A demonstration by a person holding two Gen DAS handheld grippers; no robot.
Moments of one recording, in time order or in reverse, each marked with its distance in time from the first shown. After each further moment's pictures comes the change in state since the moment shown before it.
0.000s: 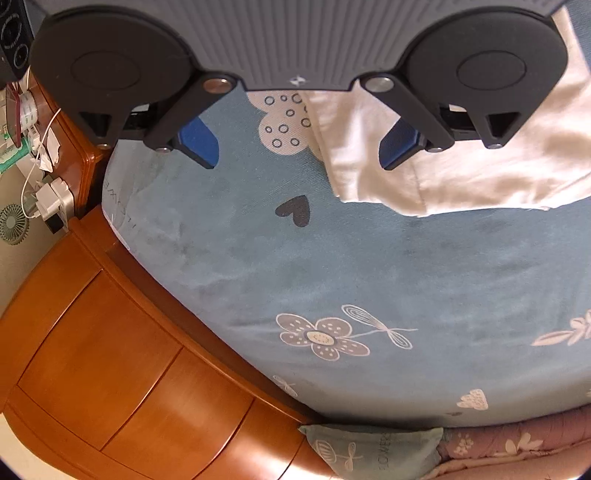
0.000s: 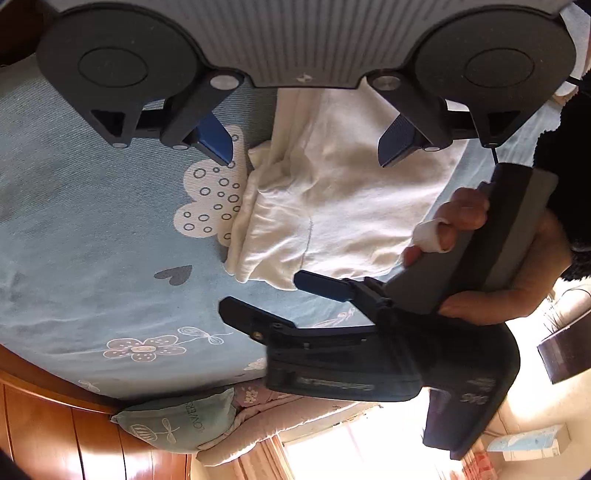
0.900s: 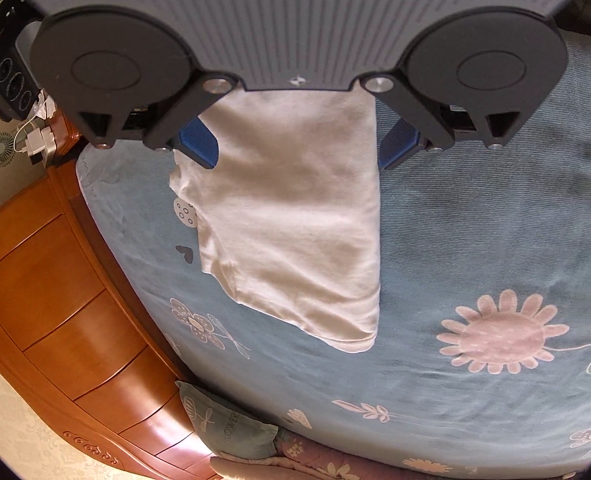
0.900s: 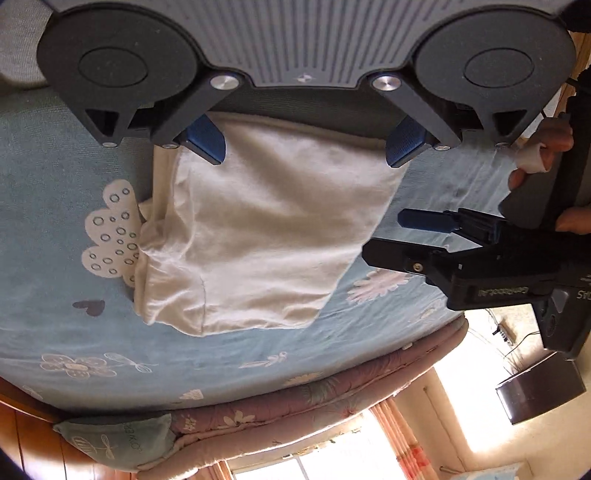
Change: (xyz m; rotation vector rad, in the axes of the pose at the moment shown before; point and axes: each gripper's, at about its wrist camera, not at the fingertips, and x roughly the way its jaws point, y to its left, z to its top) left arm -0.117 0.074 -0.131 -0.373 -0.083 0.154; right arm 0.001 0.067 -0.027 -0.118 0.113 0.116
